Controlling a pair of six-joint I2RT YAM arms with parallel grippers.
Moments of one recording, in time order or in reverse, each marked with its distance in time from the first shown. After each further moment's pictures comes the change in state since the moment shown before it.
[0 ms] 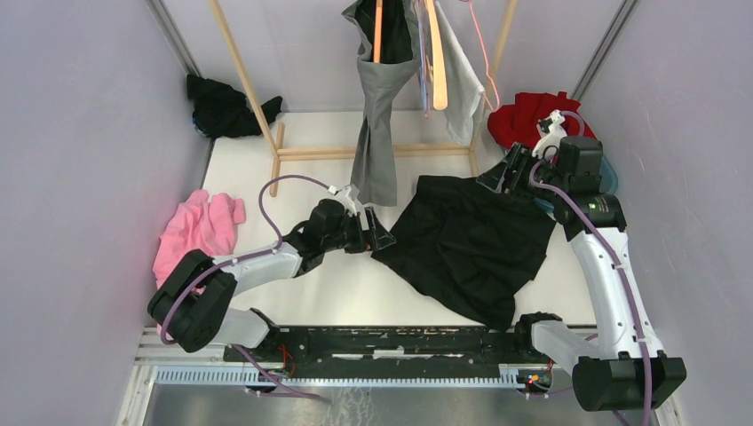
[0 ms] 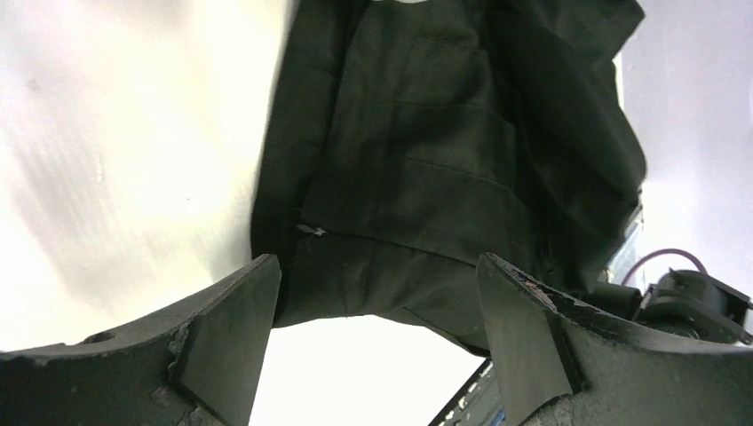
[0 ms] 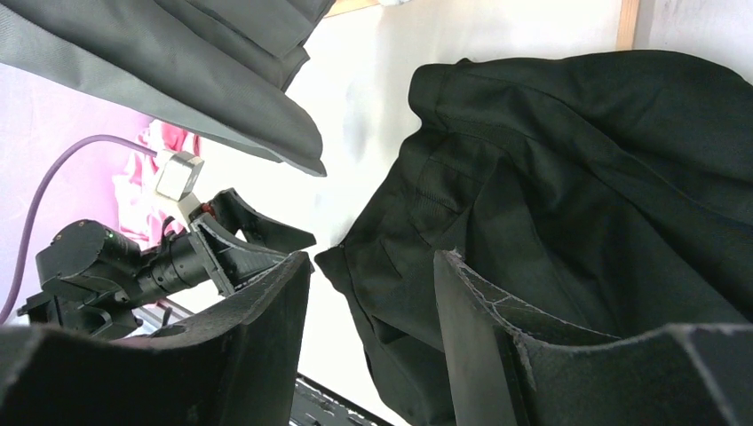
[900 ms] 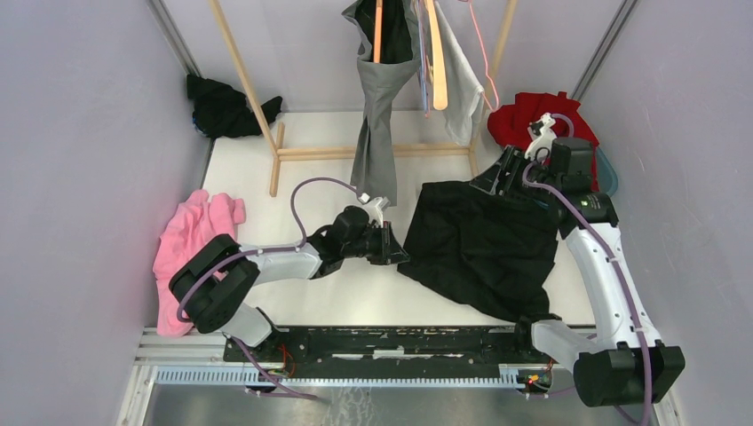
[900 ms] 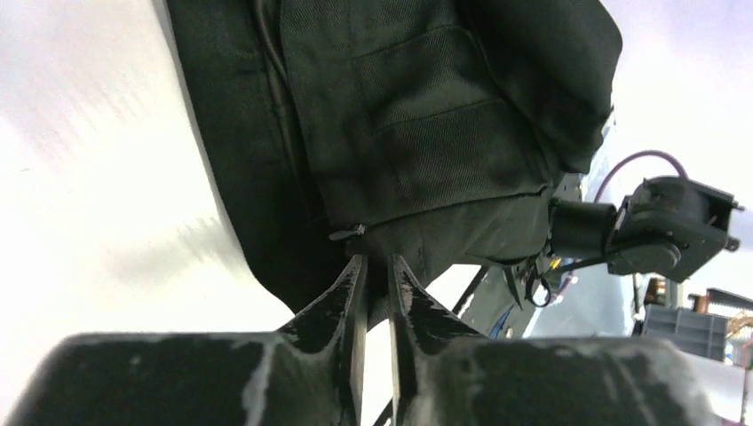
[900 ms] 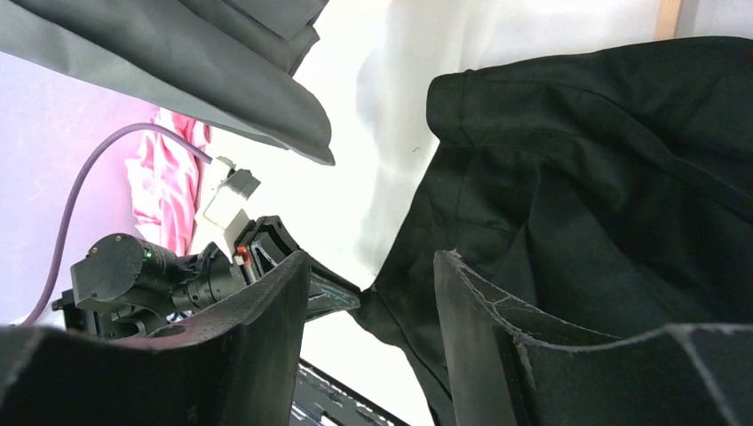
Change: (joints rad) left arm -0.143 0.145 0.060 0.087 0.082 -0.011; right arm 0.017 0.018 -0.045 0.046 -0.040 0.024
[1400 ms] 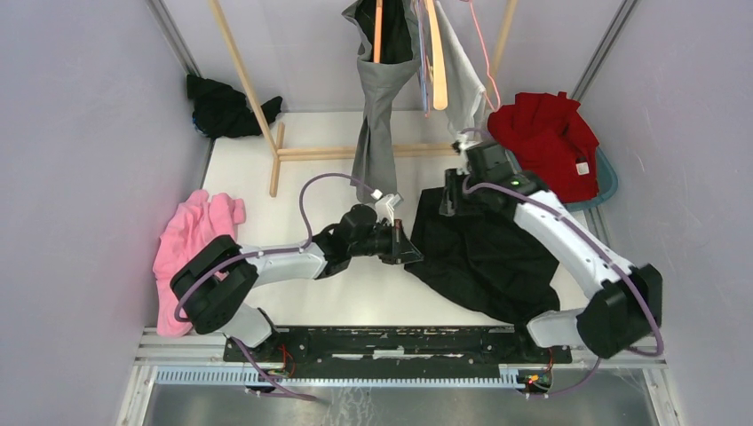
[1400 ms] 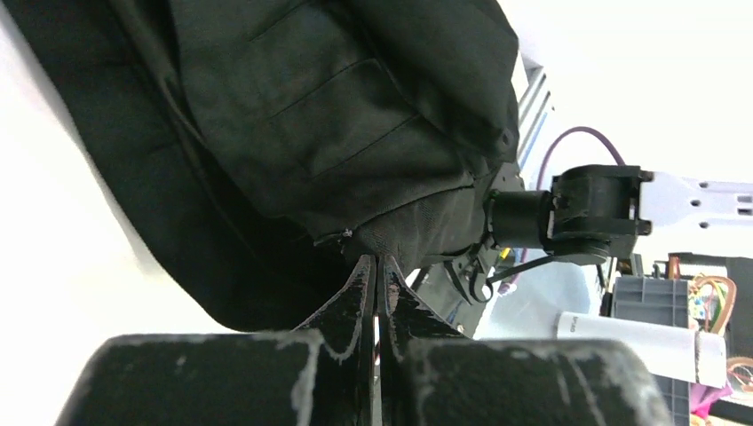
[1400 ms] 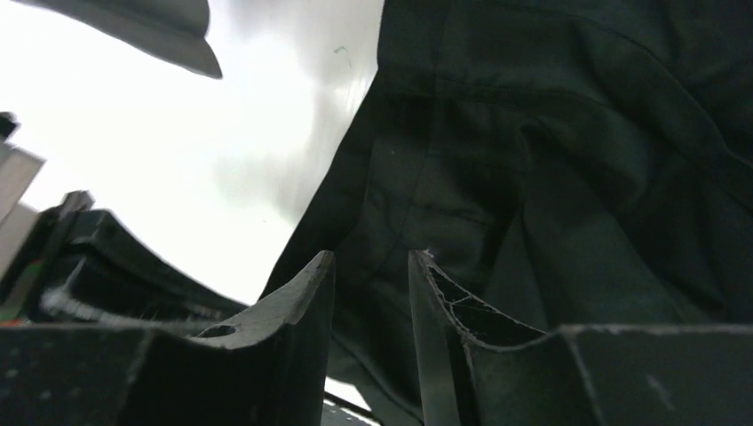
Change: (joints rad) left arm -0.067 -0.001 0.059 0.039 0.038 -0.017; right arm 0.357 0.250 0.055 -0.108 0.354 -0.131
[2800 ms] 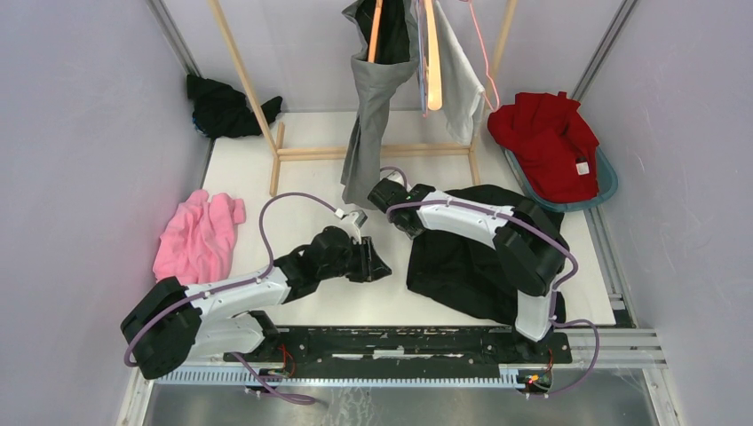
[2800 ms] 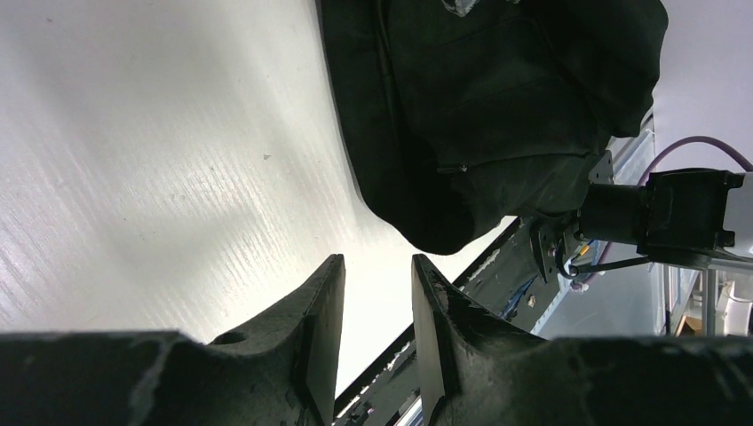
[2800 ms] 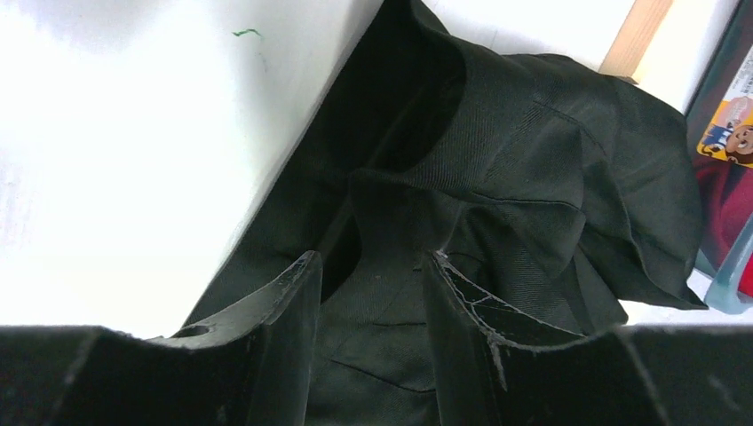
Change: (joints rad) left arm -0.007 -0.366 -0.228 -0.266 -0.225 -0.015; right arm 0.459 0.566 0.209 -0.062 0.751 -0.121
